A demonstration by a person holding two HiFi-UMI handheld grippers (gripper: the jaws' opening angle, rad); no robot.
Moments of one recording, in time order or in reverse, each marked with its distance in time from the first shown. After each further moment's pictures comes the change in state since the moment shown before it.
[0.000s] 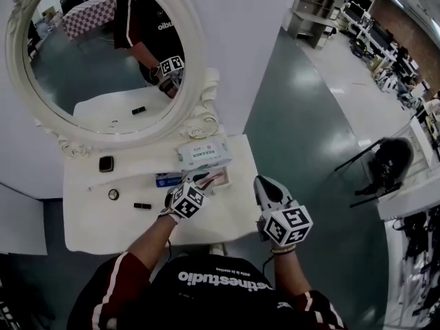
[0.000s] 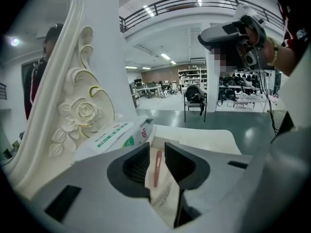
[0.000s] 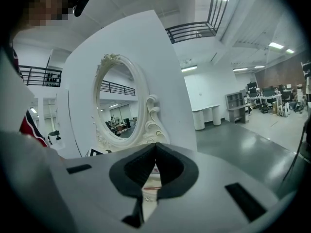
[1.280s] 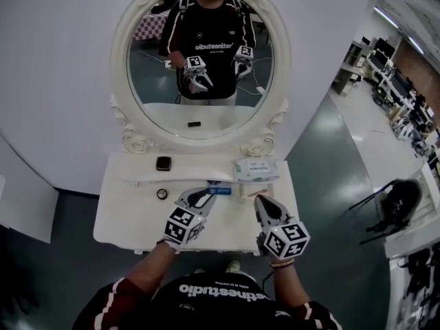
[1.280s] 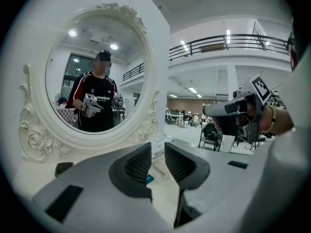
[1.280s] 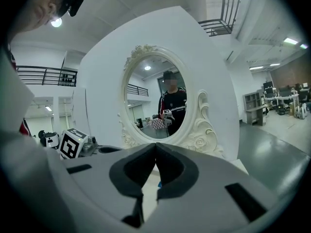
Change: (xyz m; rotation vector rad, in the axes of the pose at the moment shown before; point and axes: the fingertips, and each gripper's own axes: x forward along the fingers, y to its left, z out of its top) left arm -0.254 0.057 -0.029 -0.343 -0.342 0.198; right arm 0.036 0.193 -0.015 -0.057 -0.012 0.154
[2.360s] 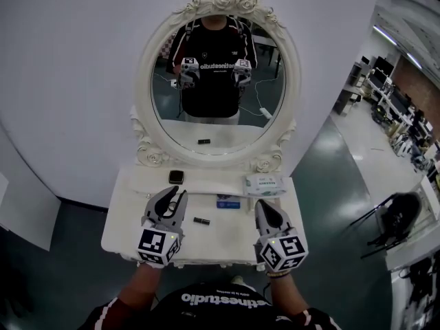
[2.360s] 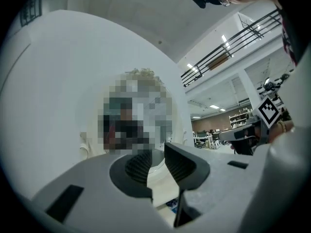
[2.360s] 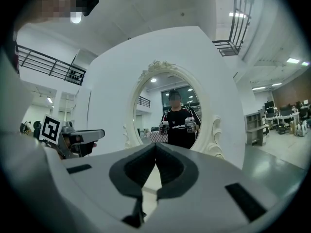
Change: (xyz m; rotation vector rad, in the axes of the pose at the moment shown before) left arm -0.165 0.060 0.106 0.102 -0.362 0.335; right arm 0.002 0.071 0.057 -0.126 -0.167 -0.026
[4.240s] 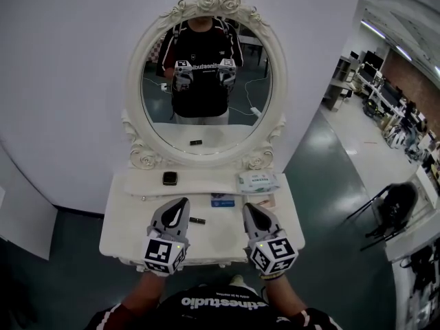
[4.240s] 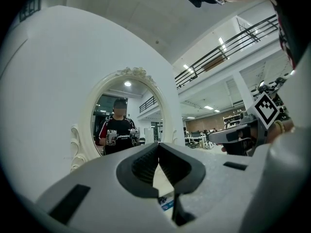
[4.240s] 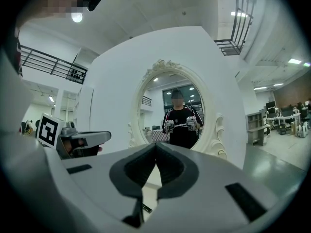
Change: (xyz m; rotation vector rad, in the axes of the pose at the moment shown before) left arm -0.010 -0.039 -0.008 -0.003 0.008 -0.064; right arm -0.011 0.026 -0.008 -0.009 0.016 0.010
